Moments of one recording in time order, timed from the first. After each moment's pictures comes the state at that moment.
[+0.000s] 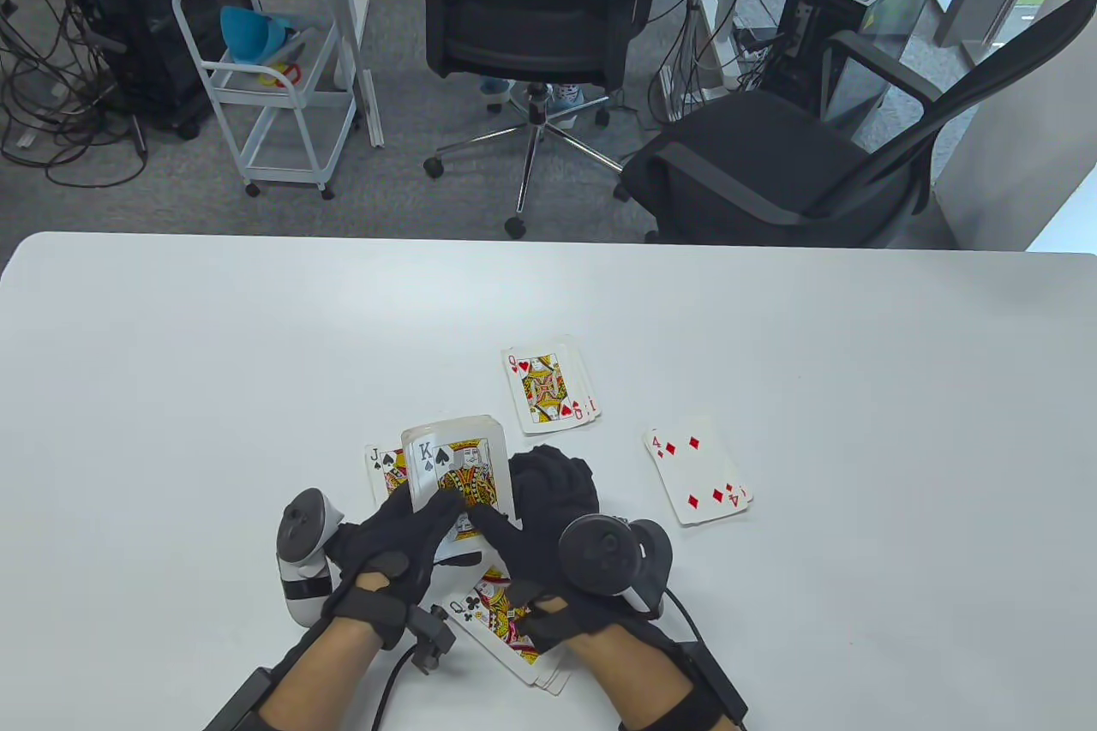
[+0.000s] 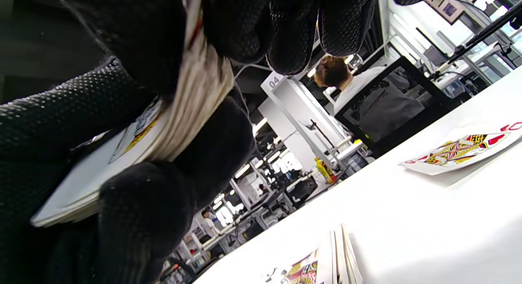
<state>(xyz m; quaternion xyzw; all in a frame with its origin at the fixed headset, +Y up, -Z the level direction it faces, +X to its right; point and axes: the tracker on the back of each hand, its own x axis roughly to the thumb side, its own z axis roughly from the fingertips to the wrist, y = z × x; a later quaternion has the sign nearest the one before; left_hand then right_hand) -0.202 -0.761 -0.278 -0.11 -0.08 0.76 0.63 0.027 -0.708 -0.271 0.18 -0.16 0.89 0.39</state>
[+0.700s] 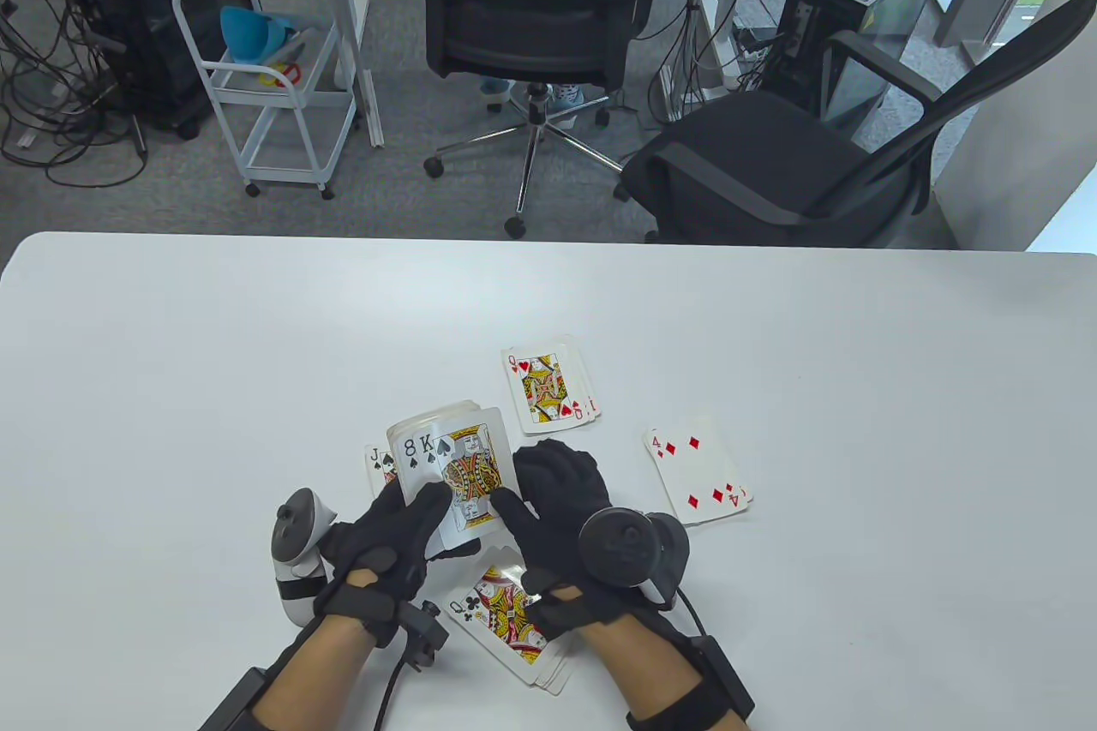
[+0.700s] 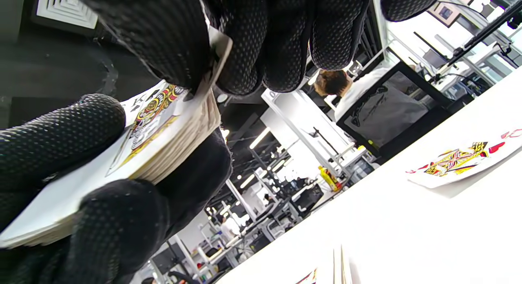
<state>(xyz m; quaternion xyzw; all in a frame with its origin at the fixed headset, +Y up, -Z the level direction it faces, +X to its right) -0.209 -0.756 -0.277 -0.10 -0.07 0.79 0.61 0.040 -0.710 -0.280 0.19 -0.15 0.88 0.41</state>
